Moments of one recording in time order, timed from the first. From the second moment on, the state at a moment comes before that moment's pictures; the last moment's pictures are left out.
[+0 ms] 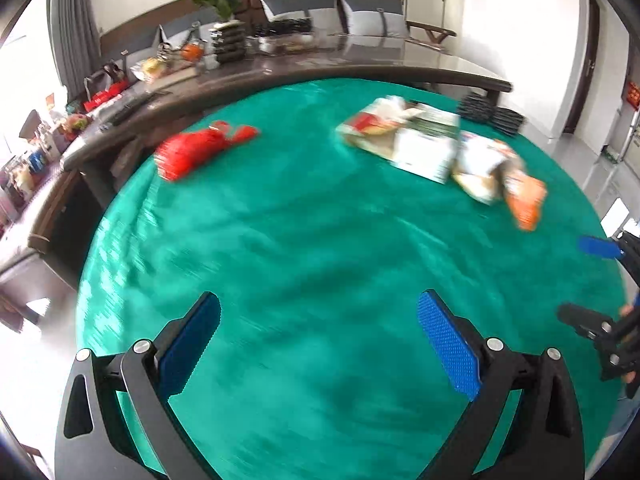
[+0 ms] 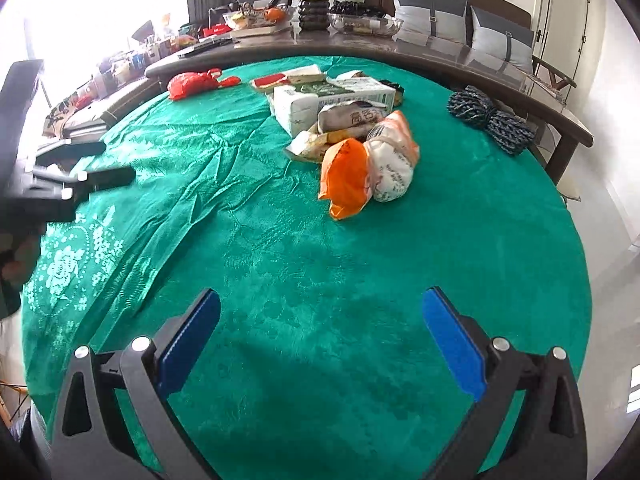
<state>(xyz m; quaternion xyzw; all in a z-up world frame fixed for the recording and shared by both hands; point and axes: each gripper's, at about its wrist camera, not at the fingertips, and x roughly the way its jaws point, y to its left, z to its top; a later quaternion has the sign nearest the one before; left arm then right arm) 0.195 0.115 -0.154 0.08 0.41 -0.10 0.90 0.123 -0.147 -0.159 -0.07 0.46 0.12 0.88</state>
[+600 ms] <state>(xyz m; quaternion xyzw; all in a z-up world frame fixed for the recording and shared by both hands) 0.386 0.222 -0.174 0.07 0.44 -0.12 0.89 0.127 -0.147 -0.162 -0.06 0.47 0.12 0.88</state>
